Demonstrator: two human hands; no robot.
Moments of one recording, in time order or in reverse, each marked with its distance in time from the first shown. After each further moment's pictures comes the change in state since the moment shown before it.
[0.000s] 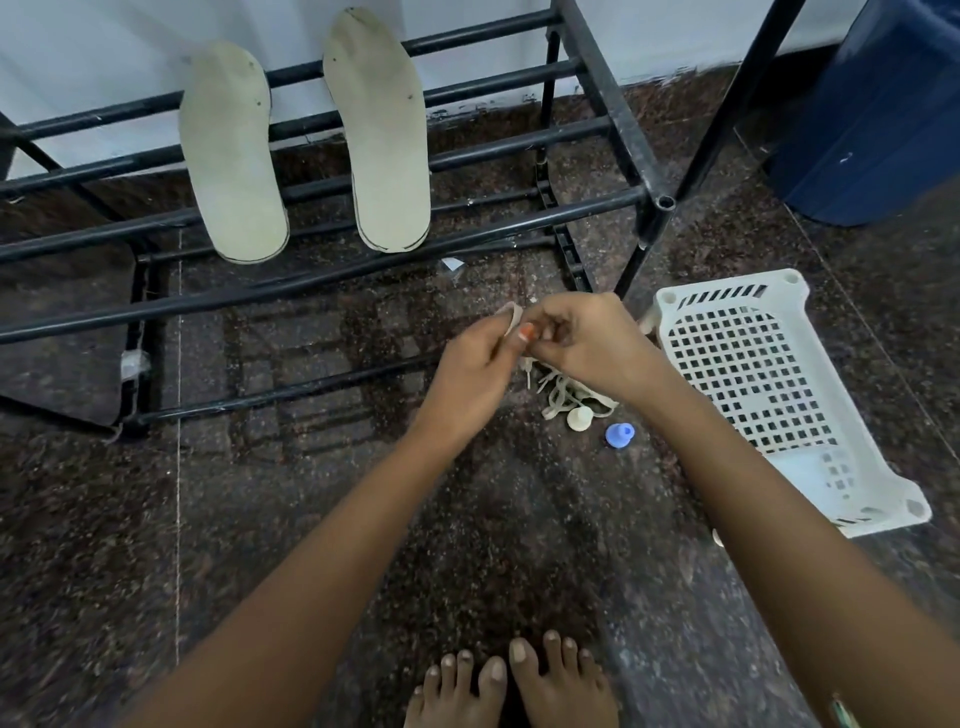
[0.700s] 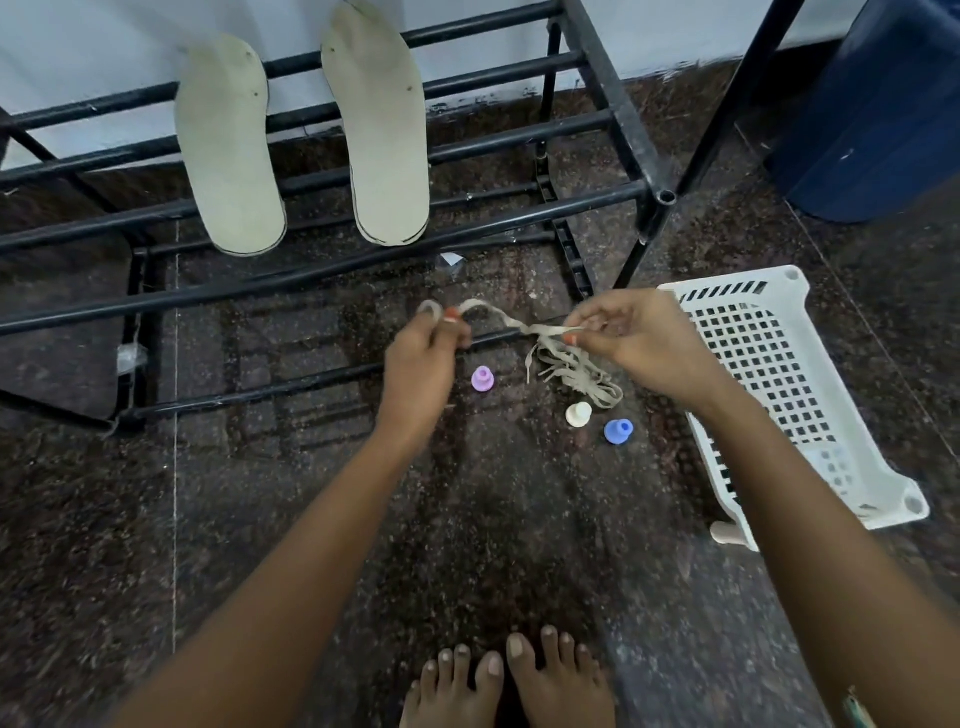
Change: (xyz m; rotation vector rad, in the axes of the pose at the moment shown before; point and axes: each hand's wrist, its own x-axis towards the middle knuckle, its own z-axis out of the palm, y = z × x) left_hand 0.003 -0.024 -0.014 -0.192 0.256 -0.290; right_hand -0.017 0.021 -0.022 0.121 0.039 0.146
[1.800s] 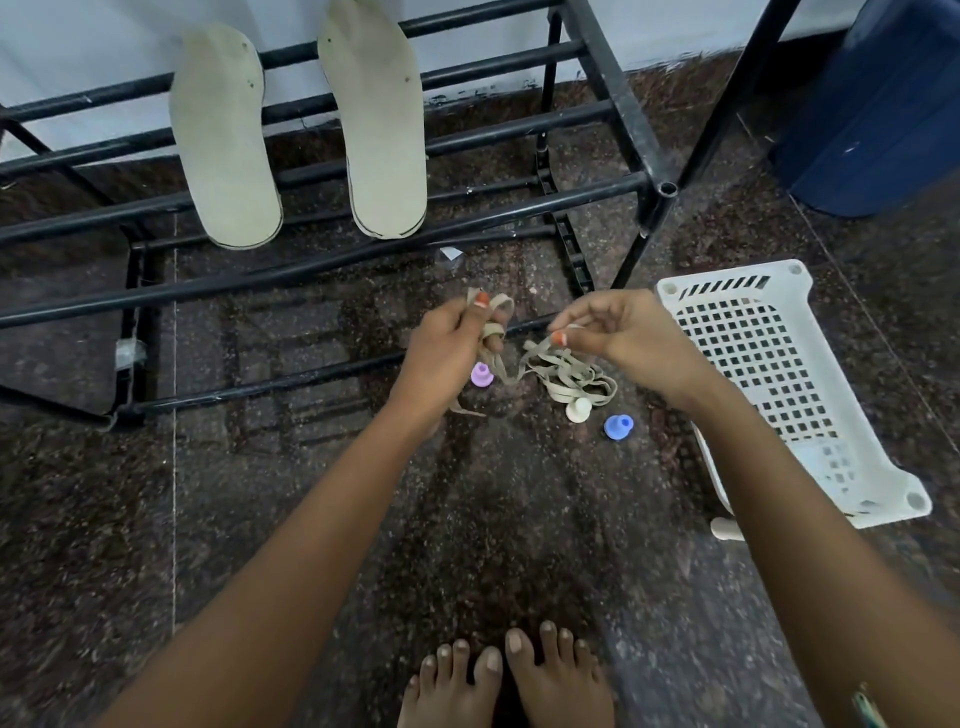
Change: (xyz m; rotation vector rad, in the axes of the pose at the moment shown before) left_hand -0.002 0.016 0.006 -0.015 -0.204 -0.020; right_hand 0.002 0.002 0.010 0.271 -0.062 0.113
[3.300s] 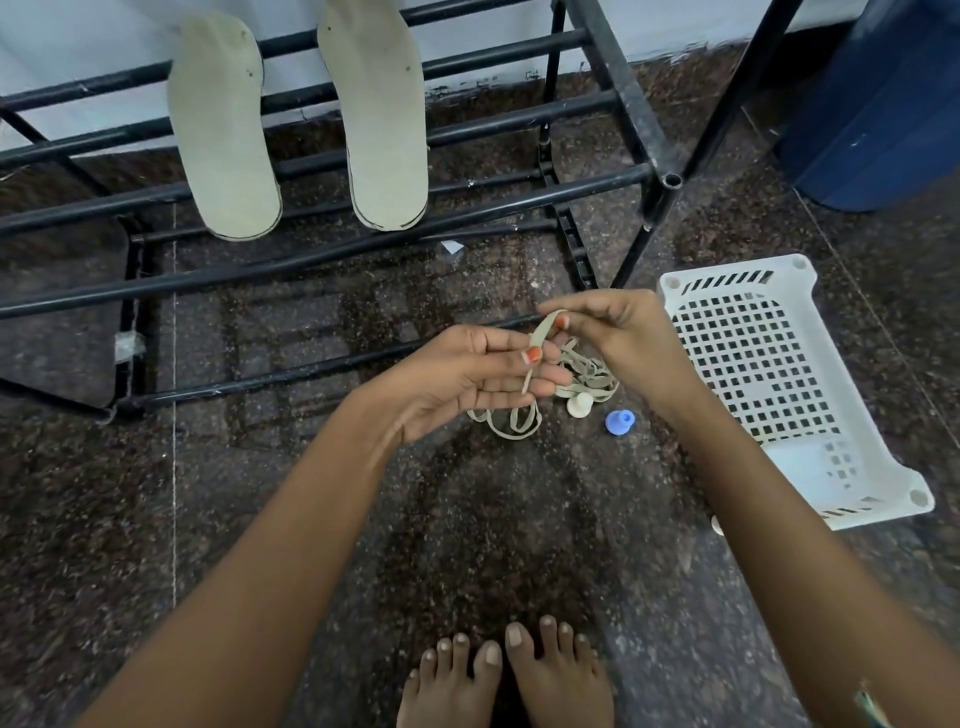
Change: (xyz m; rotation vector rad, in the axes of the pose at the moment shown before) left_hand -0.010 0.008 -0.013 -0.366 -0.602 -0.248; right_hand -0.003 0.002 0.014 0.097 0.106 -0.184
